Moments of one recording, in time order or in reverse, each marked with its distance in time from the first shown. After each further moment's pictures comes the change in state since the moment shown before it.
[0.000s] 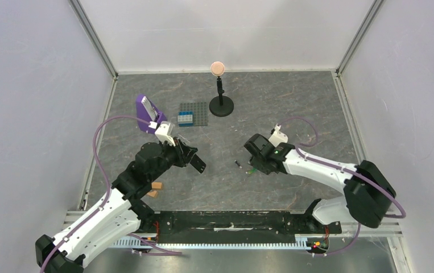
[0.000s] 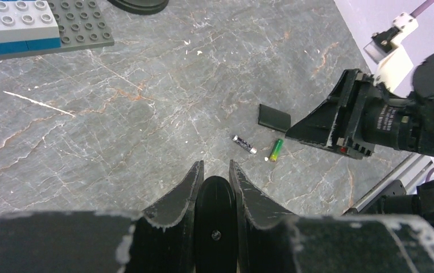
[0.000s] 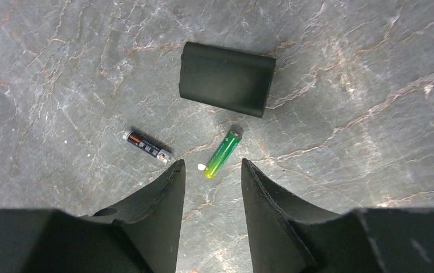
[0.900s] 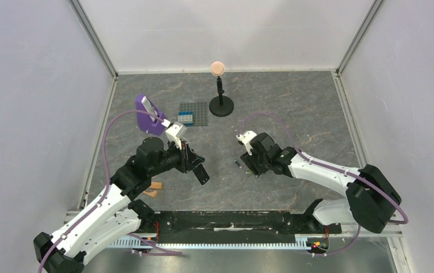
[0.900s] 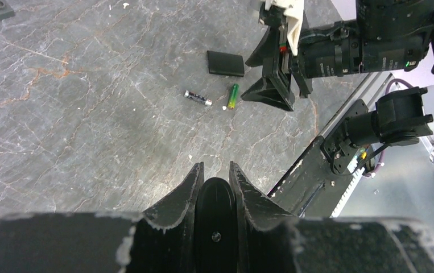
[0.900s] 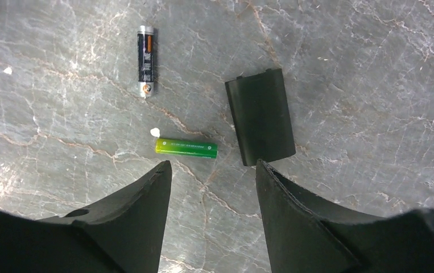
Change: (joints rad) left arm 0.000 0.052 0.106 -0.132 0.285 0.093; right arm -0.054 -0.026 -0.094 0.233 -0.301 -1.262
